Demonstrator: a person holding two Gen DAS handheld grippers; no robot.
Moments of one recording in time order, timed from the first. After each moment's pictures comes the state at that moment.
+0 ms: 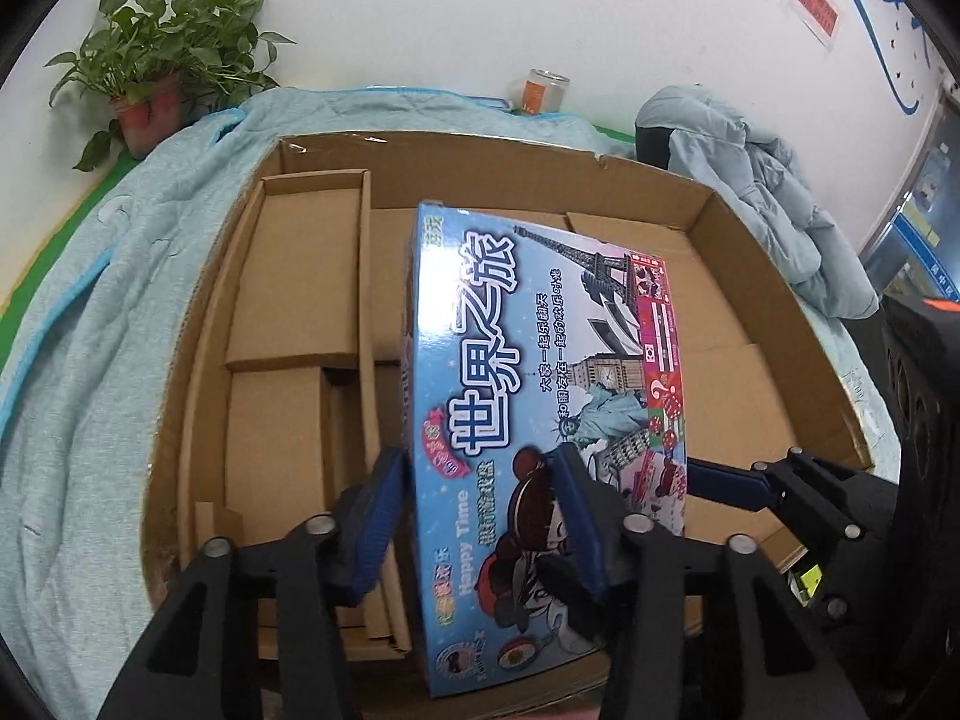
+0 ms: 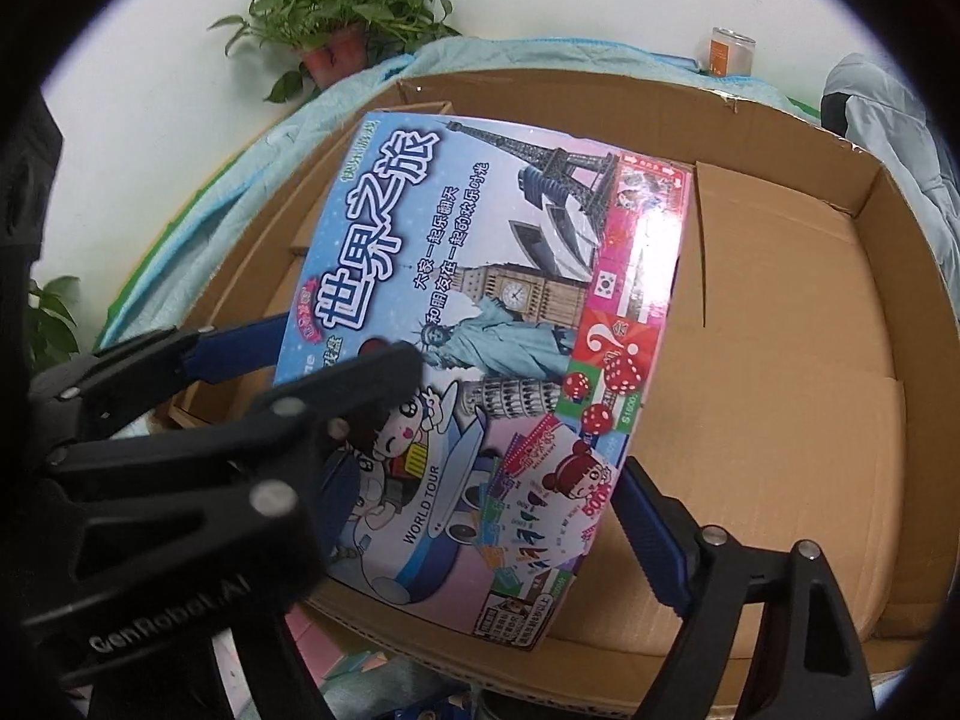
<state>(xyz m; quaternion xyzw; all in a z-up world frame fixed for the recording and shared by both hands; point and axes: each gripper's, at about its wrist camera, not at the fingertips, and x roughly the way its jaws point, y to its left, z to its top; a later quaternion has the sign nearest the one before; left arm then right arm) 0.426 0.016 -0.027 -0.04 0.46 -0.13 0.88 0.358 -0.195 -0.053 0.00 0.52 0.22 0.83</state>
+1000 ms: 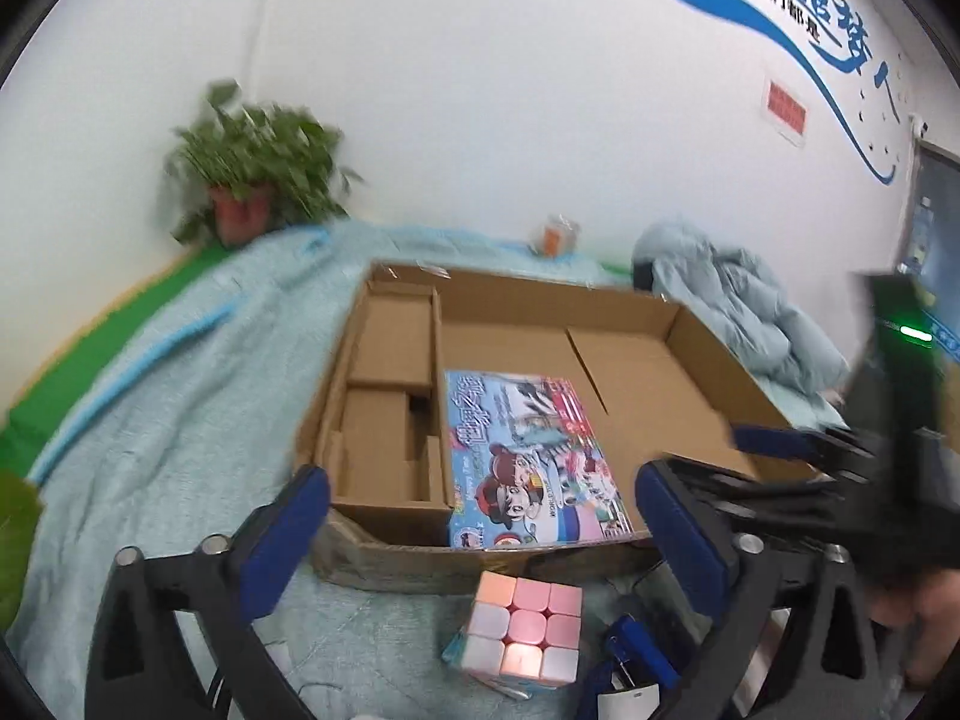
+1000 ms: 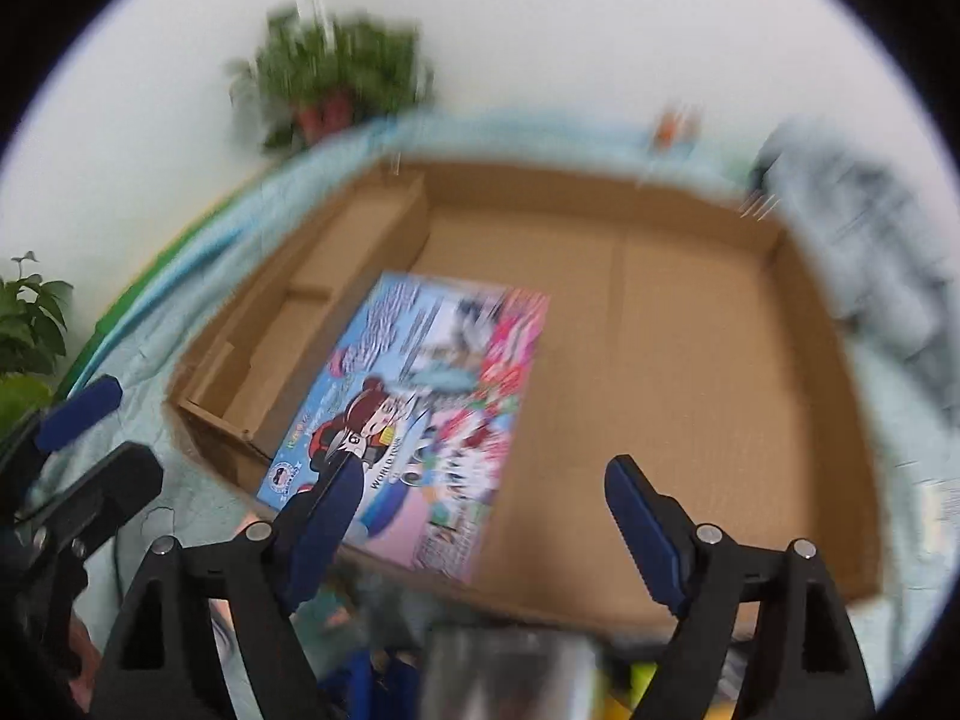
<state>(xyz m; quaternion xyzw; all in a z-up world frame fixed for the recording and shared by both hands) 0.247 0.046 0.026 -0.05 0.27 -0.06 0.96 0.303 -0.247 -0.004 -0.02 0.42 0.19 0.89</state>
